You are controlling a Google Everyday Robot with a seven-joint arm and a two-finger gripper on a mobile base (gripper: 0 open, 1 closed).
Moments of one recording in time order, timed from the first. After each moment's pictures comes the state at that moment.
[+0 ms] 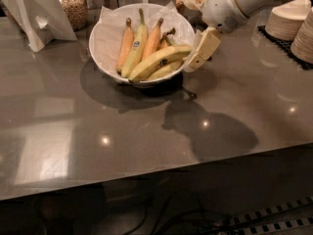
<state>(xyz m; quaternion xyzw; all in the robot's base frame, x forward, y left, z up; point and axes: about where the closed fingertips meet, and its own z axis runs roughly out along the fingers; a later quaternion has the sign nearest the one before) 0.616 -0.085 0.975 -0.66 0.63 0.10 0.39</state>
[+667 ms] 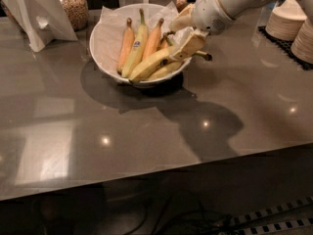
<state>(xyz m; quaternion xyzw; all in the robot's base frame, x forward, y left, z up) 0.639 -0.069 0.953 -0.68 0.63 0.10 0.37</state>
